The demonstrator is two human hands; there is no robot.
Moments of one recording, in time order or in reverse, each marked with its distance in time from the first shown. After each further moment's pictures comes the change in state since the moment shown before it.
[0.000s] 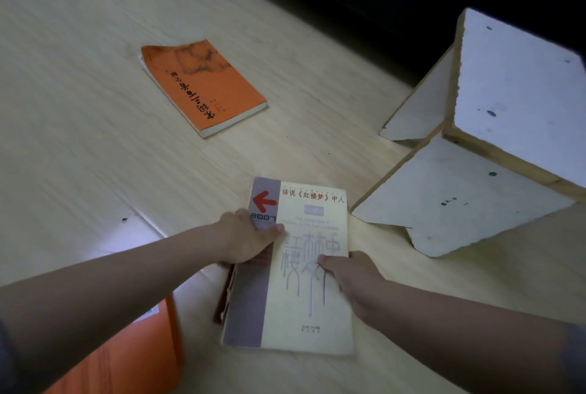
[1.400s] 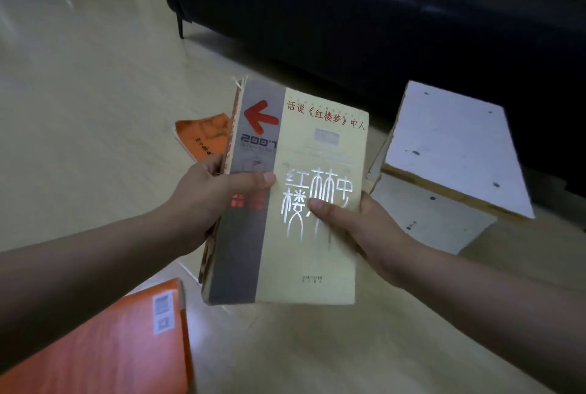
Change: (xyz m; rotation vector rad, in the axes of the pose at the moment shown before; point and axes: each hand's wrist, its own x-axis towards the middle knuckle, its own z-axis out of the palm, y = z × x) left_hand -0.177 0.064 -0.070 -0.922 0.333 0.598; right_hand -0.128 -0.093 -0.073 0.124 -0.374 -0.747
